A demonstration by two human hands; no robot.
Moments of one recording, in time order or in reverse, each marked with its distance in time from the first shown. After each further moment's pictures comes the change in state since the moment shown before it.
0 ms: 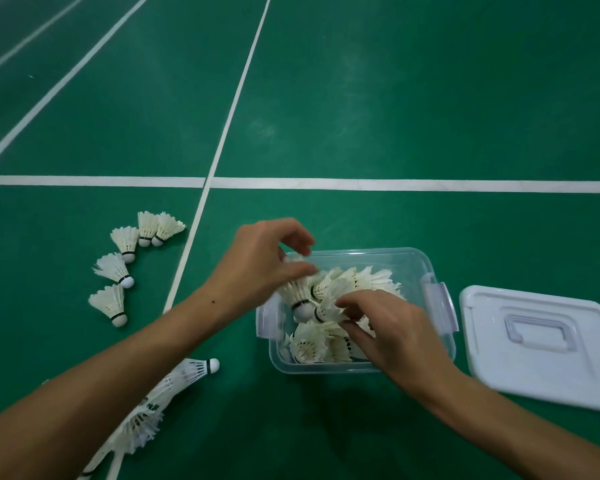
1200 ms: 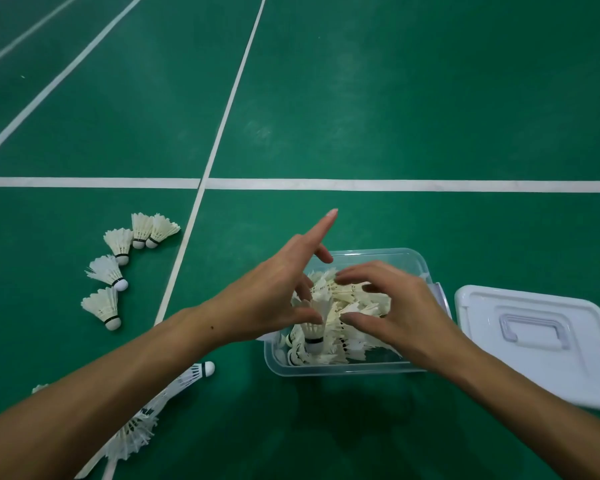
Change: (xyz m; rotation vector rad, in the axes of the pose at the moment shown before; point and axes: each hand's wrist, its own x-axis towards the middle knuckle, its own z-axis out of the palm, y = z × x) left_hand -0.013 -0.003 0.019 -0.025 -0.301 0.258; right_hand 0.024 0.015 -0.034 0.335 -0.189 0.195
